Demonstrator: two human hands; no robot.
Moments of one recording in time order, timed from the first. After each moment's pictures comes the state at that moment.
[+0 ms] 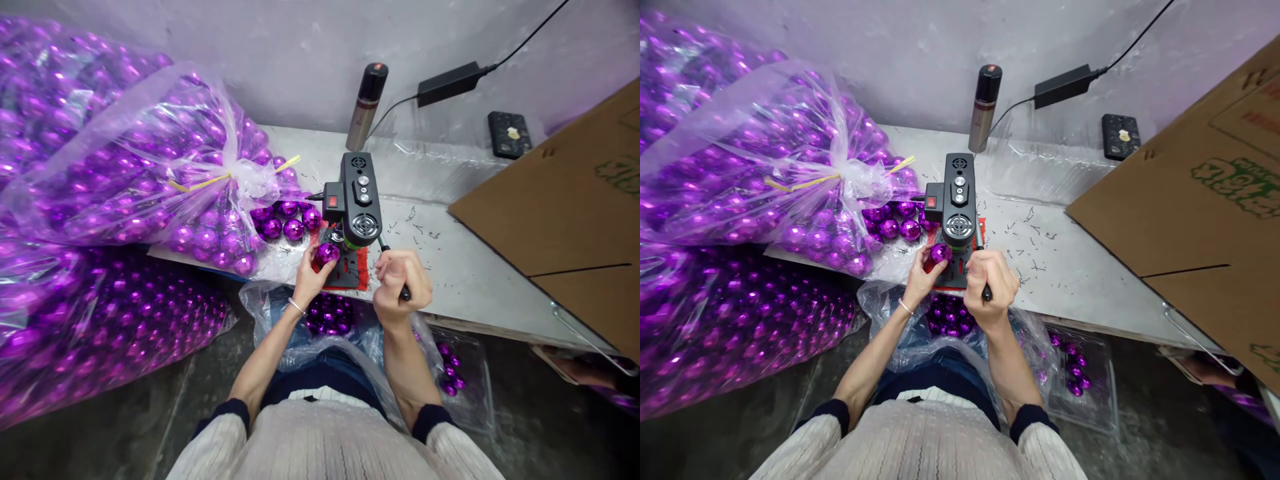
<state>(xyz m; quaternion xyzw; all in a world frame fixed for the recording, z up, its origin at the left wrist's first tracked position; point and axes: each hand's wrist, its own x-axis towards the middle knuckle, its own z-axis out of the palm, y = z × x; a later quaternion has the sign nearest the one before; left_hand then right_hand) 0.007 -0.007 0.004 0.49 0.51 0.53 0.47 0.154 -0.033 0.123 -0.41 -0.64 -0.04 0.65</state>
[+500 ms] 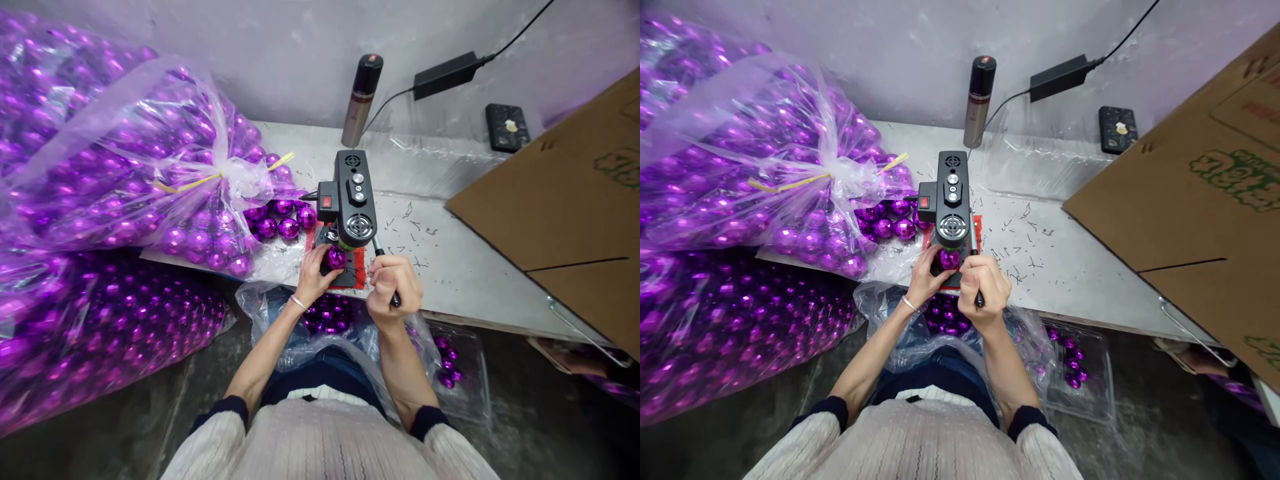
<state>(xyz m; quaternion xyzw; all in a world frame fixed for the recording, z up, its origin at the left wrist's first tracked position) 0.006 0.000 -0.016 0.74 0.46 0.45 0.21 0.160 -0.041 0.108 -0.43 -0.66 -0.04 0.61</state>
